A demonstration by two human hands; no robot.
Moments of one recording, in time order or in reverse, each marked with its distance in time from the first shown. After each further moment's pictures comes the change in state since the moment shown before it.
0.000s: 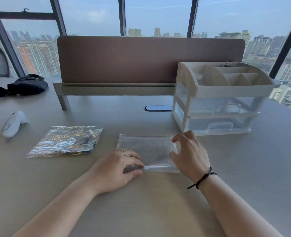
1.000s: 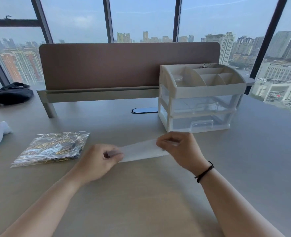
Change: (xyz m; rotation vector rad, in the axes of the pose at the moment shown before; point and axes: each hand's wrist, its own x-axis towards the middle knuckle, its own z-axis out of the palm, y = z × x) left_hand 0.013 0.011 -0.016 -0.277 0.147 -0.255; right_hand -0.010 0.012 -0.041 0.718 -0.015 -0.115
